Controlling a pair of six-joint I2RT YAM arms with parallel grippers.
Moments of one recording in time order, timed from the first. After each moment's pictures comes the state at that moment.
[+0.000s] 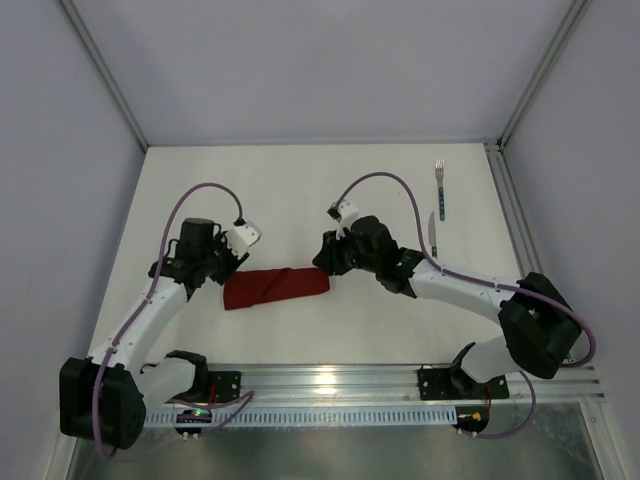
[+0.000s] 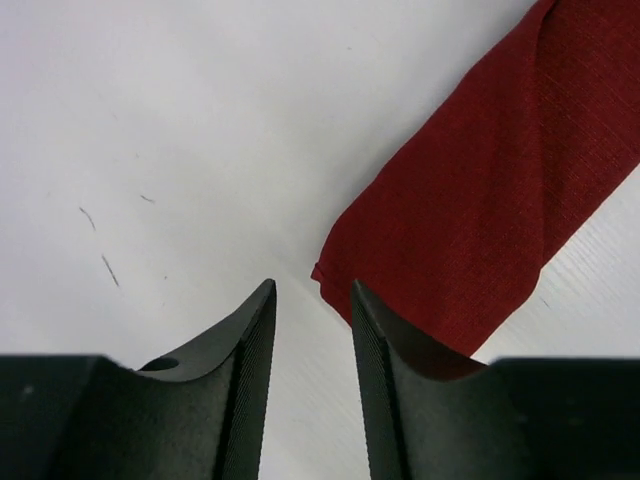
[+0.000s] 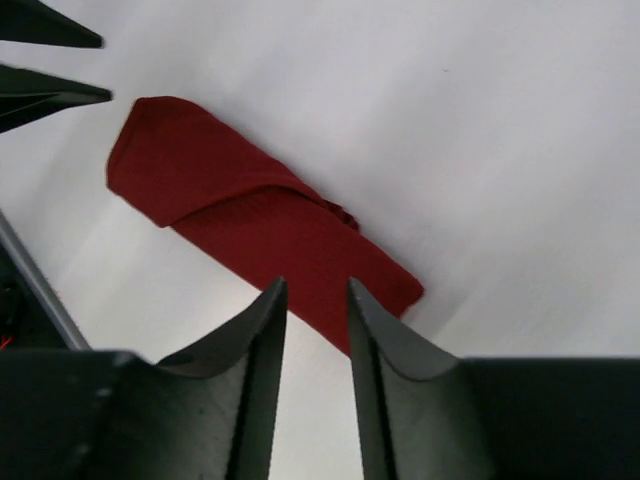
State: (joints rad) left arm -0.21 1.06 0.71 -0.49 0.17 0.61; right arm 0.75 1.43 0.83 0.11 -0.12 0.35
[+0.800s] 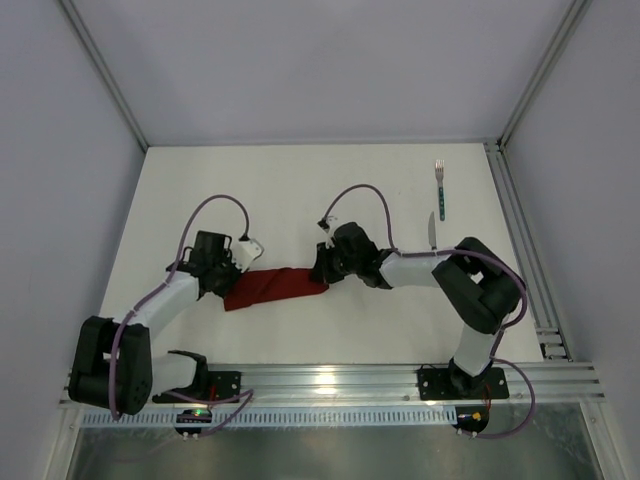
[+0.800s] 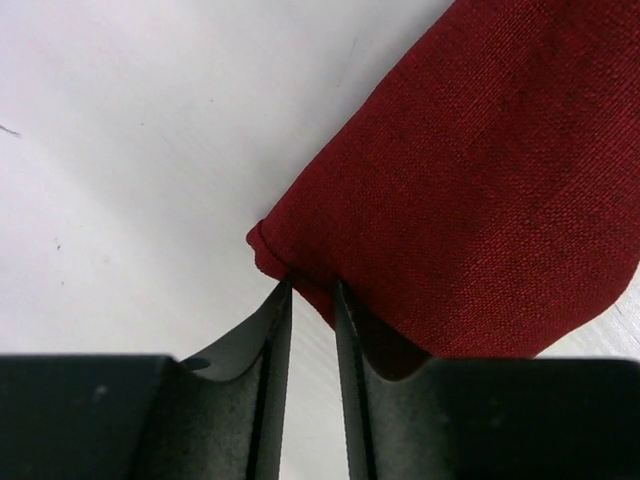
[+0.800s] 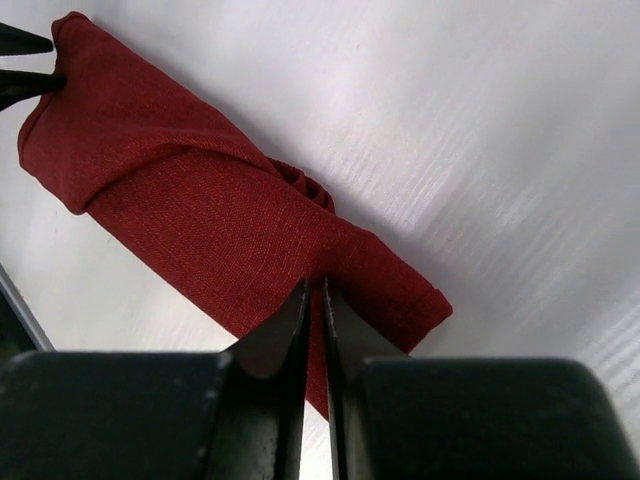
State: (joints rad) left arm -0.21 1.25 0.58 -0.37 0.08 0.60; right arm 0.75 1.80 0.84 0.30 -0.27 0.49
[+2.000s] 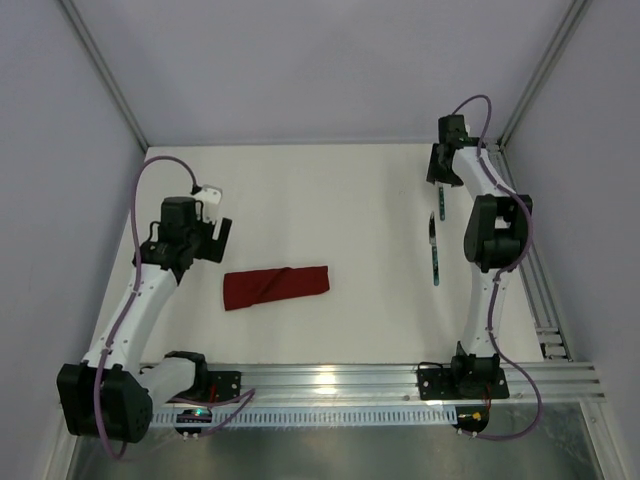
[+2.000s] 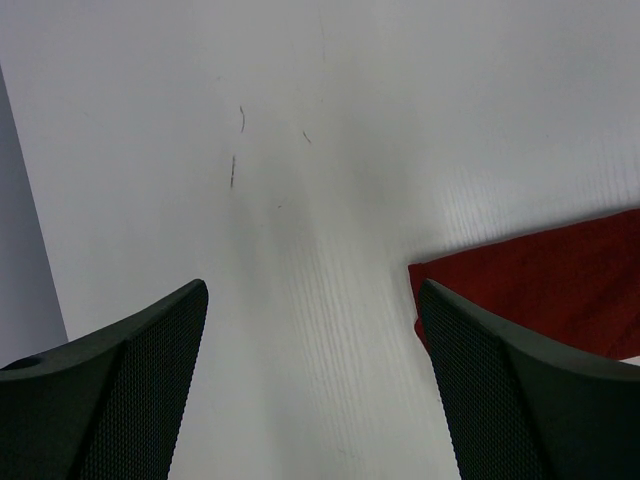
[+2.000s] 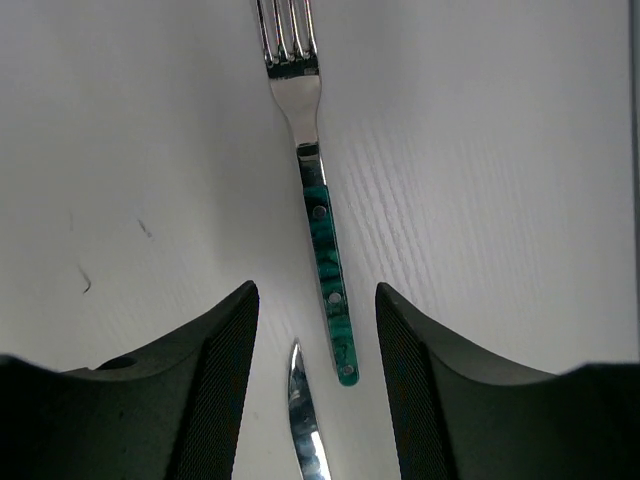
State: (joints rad) left arm -0.12 1.08 0.89 -0.55 -0.10 0.24; right arm 0.02 2.17 1.91 -0.69 0.26 0.20
